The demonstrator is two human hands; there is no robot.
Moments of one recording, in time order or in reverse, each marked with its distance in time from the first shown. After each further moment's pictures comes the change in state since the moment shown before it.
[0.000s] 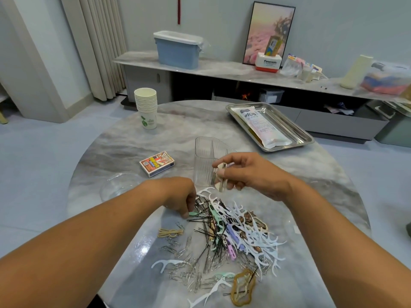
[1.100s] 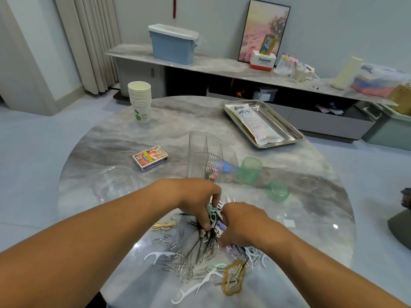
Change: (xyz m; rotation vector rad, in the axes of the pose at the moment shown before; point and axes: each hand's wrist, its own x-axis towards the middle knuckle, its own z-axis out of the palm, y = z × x) left_hand -0.008 0.057 0.003 -0.007 0.022 0.220; right_hand -0.046 0.032 0.065 -1.146 -0.074 0.433
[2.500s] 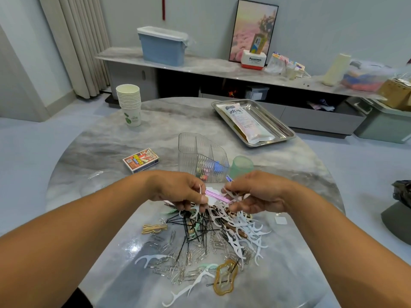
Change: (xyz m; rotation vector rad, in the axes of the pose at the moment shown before) left_hand -0.002 -0.017 -0.008 -0.708 -0.122 -0.045; right_hand 0.008 0.066 -0.047 1.271 -0.254 0.072
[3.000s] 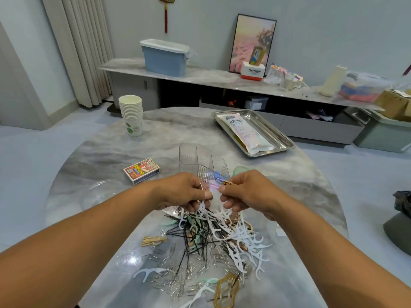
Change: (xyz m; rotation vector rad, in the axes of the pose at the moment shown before) left_hand 0.004 0.008 0.000 -0.148 0.232 0.087; right_hand 0.008 -0.010 0.015 -0.109 0.245 -0.307
